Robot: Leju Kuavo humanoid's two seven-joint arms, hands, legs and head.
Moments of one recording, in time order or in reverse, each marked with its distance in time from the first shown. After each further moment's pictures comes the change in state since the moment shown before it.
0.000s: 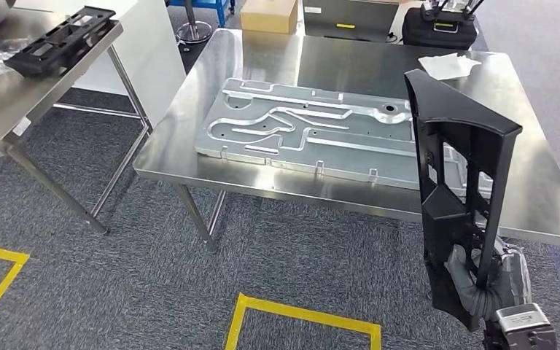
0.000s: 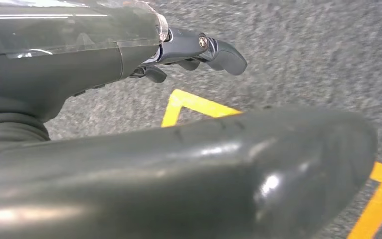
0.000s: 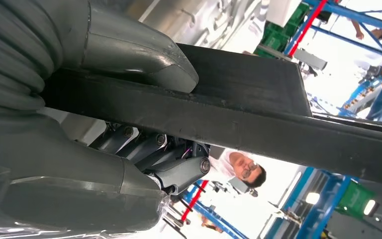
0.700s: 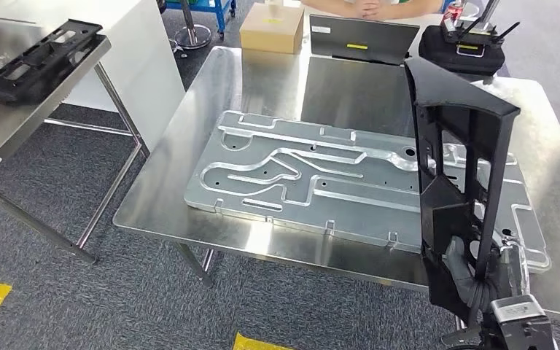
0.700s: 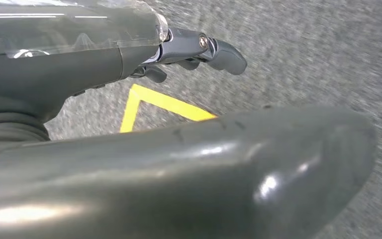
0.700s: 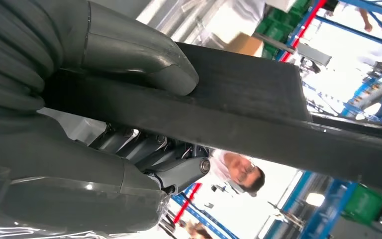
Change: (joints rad) left arm -0.011 -0.005 -0.003 0.000 -0.017 -0.018 0.006; right arm -0.039 0.012 0.015 -0.015 0.029 -0.020 0.027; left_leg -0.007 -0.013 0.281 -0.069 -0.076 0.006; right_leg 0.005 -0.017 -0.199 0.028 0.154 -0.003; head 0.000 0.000
